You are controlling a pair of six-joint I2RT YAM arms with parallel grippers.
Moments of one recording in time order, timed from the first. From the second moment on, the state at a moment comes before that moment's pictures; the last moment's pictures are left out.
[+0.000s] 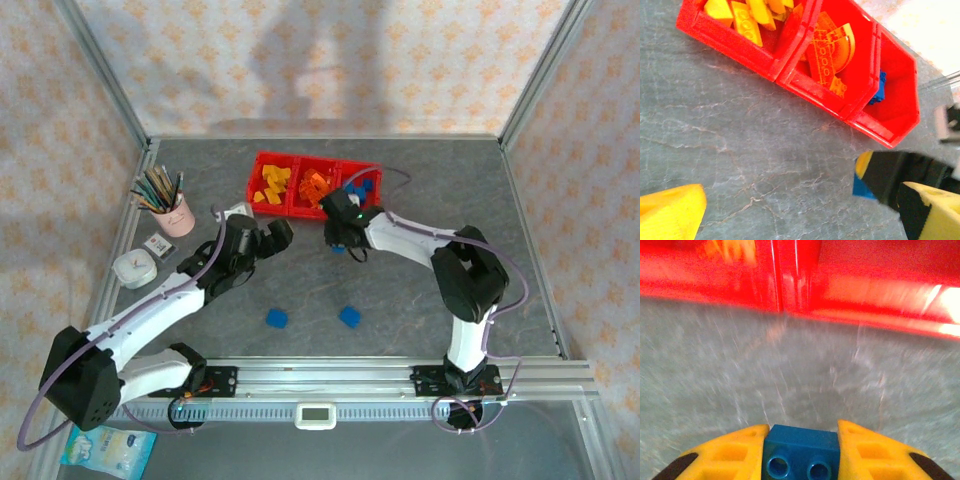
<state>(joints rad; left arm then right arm) -0.51 1.13 0.71 -0.21 -0.15 -0.86 0.69 1.84 1.31 -0.51 0.18 0.66</state>
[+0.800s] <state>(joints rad) -0.46 1.32 0.87 -0.16 -0.07 -0.80 0.47 2.15 1.84 -0.62 0.25 0.51</state>
